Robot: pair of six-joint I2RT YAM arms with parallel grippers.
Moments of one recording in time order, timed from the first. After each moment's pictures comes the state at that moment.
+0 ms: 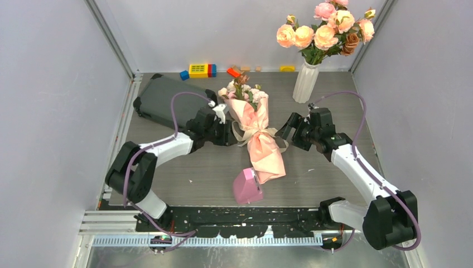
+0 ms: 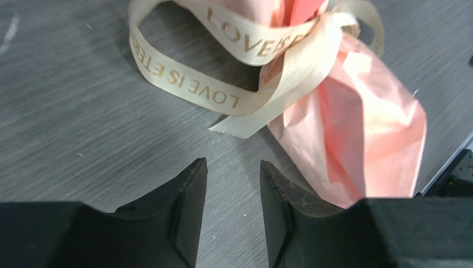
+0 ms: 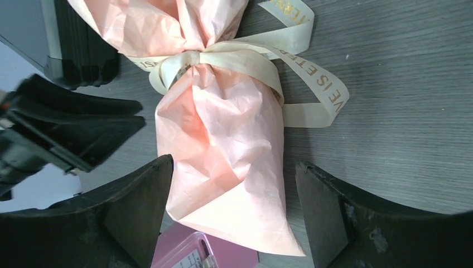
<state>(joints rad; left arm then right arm) -0.53 1.57 0.90 -0.01 0.28 -0.39 0.25 1.14 0.77 -0.38 -0.24 0.69</state>
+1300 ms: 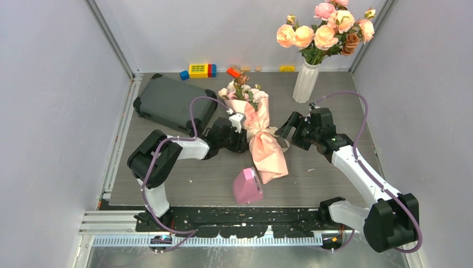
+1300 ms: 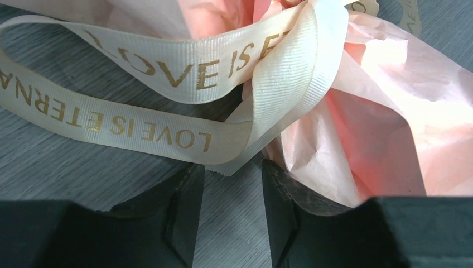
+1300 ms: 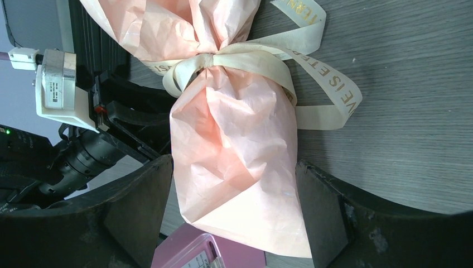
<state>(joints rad) -0.67 1.81 0.86 0.34 0.23 -0.29 0.26 1.11 0.77 -0.36 -0.23 0.72</state>
